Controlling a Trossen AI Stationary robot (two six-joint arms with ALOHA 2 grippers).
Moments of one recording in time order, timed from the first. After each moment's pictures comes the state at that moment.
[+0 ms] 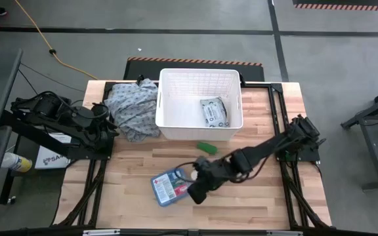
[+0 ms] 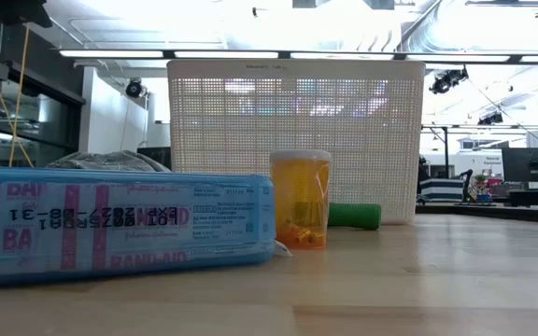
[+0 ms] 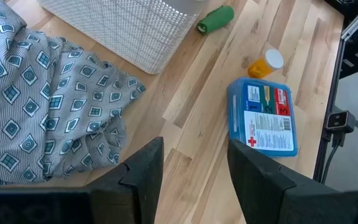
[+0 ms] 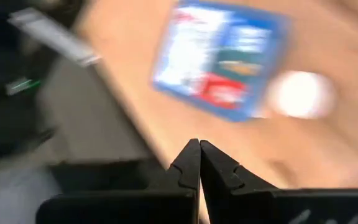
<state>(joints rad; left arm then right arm) -0.27 0.64 1.13 -1.35 -0.24 -0.75 0.46 1.85 1.72 -0.80 0.13 1.27</state>
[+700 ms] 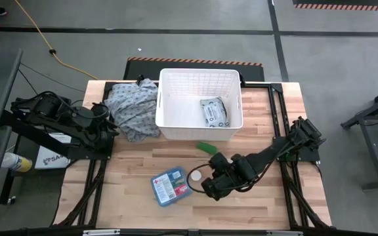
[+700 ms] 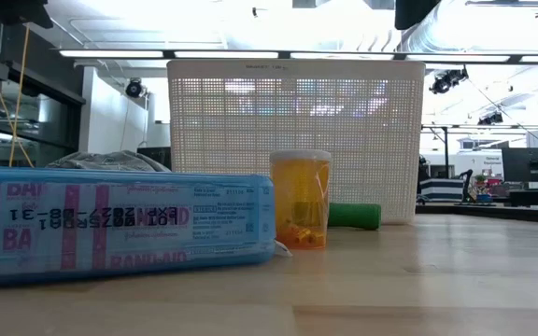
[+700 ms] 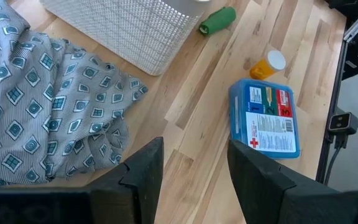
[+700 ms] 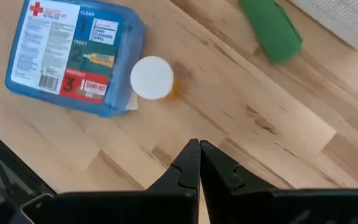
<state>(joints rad) -0.27 0.64 1.13 -1.36 -0.25 -0.75 0.52 1.85 1.72 -1.22 0.32 1.41</state>
